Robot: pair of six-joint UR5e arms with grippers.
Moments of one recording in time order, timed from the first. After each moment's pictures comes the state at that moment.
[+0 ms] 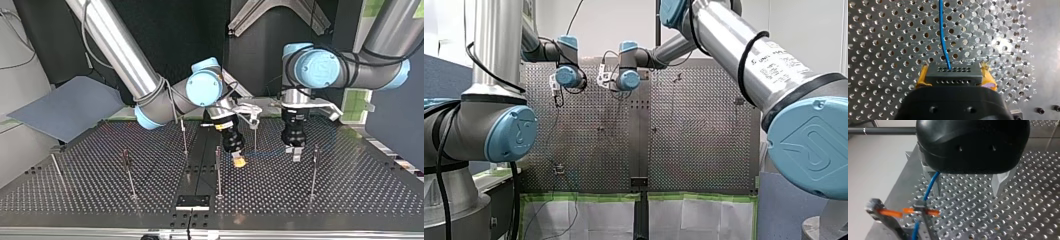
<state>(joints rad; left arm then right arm) -0.06 -1.64 -1.84 -2.69 -1.67 -1.68 2.44 -0.81 0.88 -0.14 1.68 1.72</state>
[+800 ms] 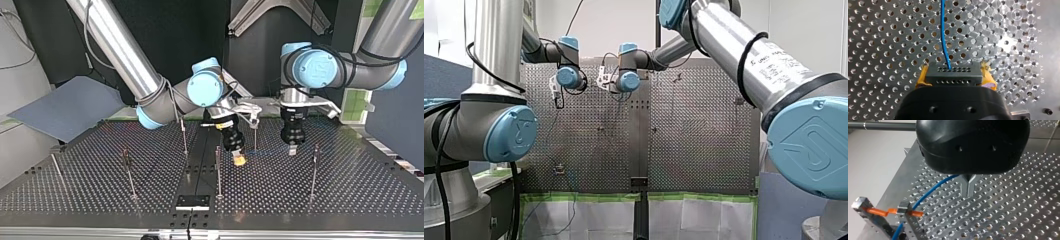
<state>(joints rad) -0.07 -1.64 -1.85 -2.71 -1.69 -1.70 2.44 -0.80 0.88 -0.13 1.68 1.72</state>
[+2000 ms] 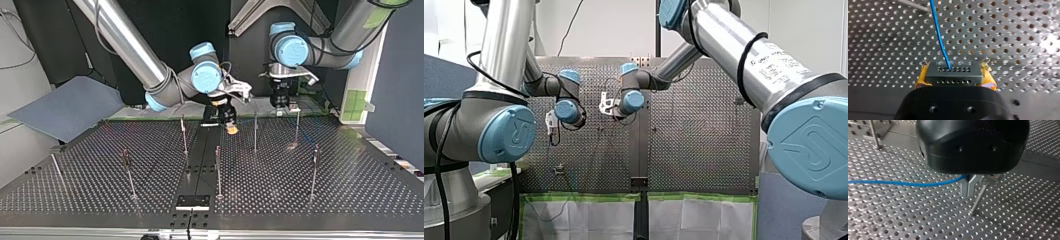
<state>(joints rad) -0.12 -1.78 -2.11 -2.52 -1.76 -1.72 2.44 -0.80 1.11 -0.12 1.69 1.71</state>
